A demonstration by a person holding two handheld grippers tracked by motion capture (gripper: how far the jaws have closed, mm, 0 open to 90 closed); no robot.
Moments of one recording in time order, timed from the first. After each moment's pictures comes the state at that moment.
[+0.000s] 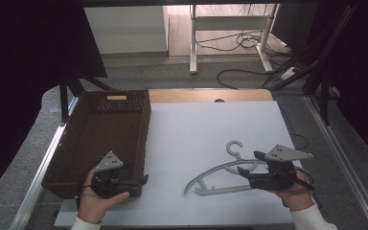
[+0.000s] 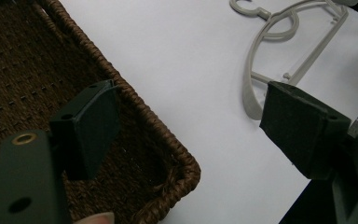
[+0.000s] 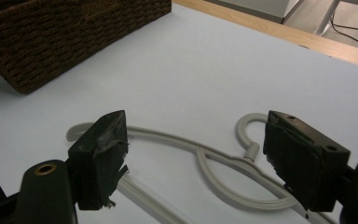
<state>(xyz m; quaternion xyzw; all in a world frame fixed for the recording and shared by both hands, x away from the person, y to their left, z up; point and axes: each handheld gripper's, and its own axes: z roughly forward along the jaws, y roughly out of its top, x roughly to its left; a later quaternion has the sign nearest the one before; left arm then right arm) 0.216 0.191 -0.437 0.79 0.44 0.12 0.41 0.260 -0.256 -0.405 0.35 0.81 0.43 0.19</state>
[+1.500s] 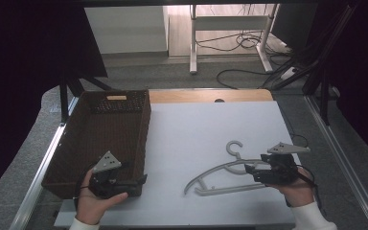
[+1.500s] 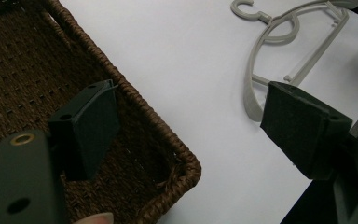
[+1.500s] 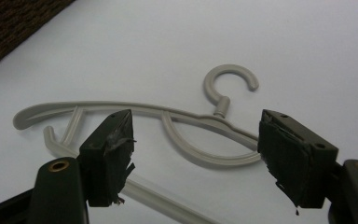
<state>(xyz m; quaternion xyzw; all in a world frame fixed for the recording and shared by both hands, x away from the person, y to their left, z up) 0.212 0.193 -0.433 0.79 0.43 0.13 0.42 0.281 -0.273 -0.425 0.43 0.81 0.37 0.17</state>
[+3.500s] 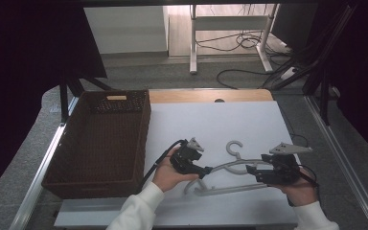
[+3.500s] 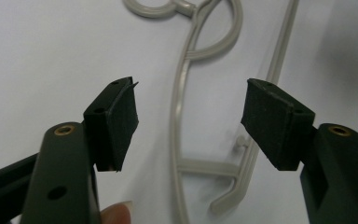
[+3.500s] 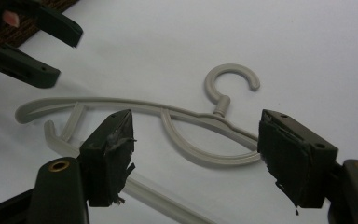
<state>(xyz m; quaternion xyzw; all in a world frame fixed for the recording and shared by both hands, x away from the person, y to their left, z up) 0.318 0.011 -0.466 0.88 0.31 0.01 0.36 0.283 -0.281 -0.429 0.42 0.81 0.37 0.16</state>
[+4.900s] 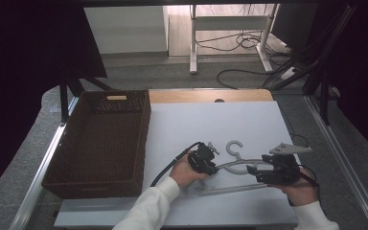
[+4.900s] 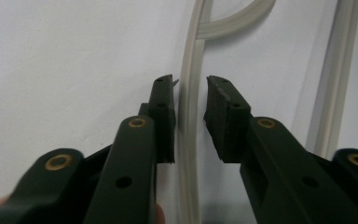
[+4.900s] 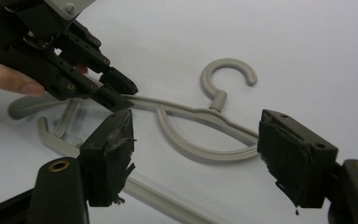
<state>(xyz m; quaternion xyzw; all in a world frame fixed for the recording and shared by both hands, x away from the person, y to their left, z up) 0.351 -0.033 -0.513 0.92 0.28 -0.01 0.28 0.285 -0.283 -0.432 0.42 0.81 0.37 0.16</state>
